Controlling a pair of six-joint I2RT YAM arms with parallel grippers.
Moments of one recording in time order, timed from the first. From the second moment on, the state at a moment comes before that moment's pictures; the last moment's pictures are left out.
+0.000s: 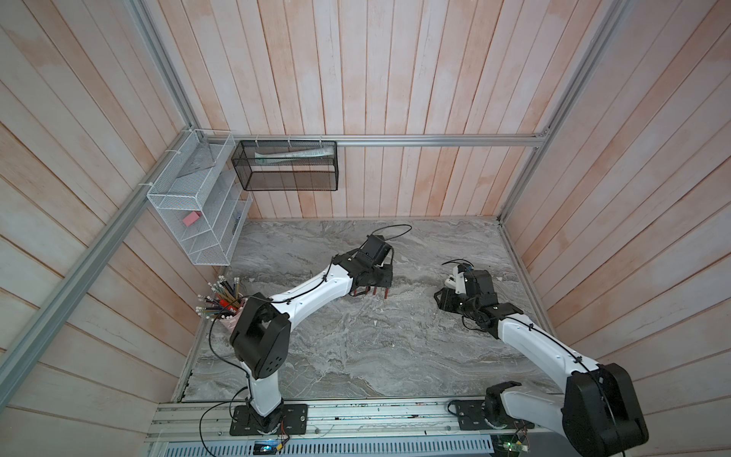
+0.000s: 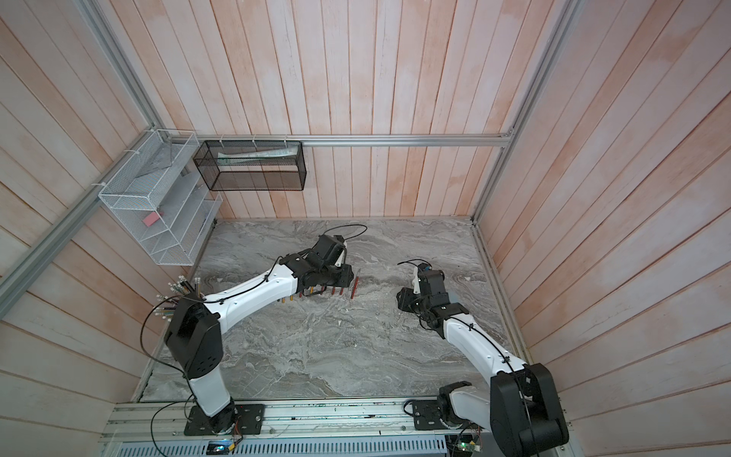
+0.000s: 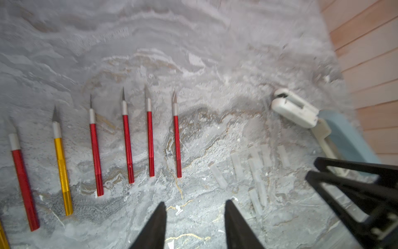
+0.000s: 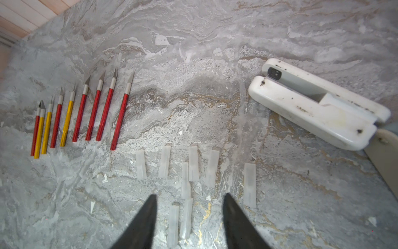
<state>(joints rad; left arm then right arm) -0.73 1.76 1.45 -0.53 -0.01 -0.48 0.28 1.19 0.63 -0.23 -0.12 0.44</state>
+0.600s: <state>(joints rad) -0.71 1.00 0.85 -0.15 -0.33 -0.40 0.25 0.98 0.65 -0.16 0.09 0.39</state>
